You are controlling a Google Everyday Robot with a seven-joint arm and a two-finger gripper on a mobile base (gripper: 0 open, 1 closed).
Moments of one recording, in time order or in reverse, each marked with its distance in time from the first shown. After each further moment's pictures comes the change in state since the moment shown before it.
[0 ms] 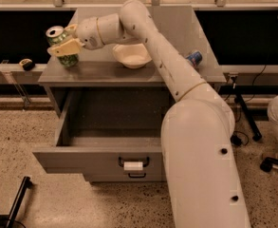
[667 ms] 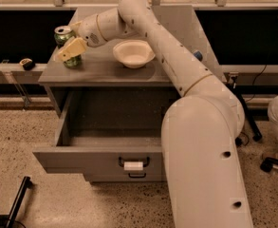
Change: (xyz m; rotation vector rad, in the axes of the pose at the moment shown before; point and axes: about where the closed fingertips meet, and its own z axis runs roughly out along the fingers) arm 0.012 -0.010 -0.012 0.070 0.147 0.040
